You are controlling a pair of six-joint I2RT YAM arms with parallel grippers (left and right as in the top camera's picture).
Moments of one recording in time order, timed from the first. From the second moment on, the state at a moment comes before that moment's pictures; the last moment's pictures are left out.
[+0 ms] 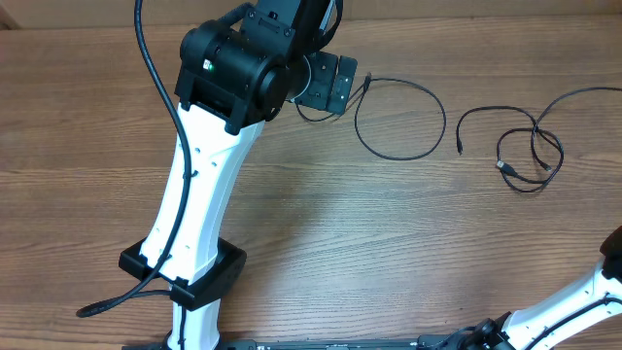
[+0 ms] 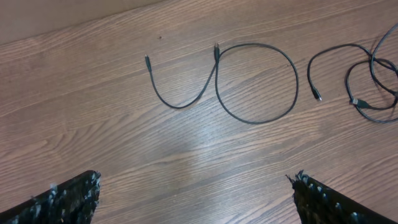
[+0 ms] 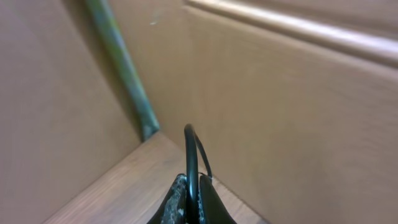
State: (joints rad) left arm -0.55 2.06 2.81 -1.69 -0.09 -0.23; right arm -0.82 2.15 2.67 -0.93 -0.08 0.09
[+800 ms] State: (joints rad) left arm -0.55 2.06 2.81 -1.68 -0.09 -0.23; right arm -0.69 1.83 2.76 -0.90 -0.33 0.08
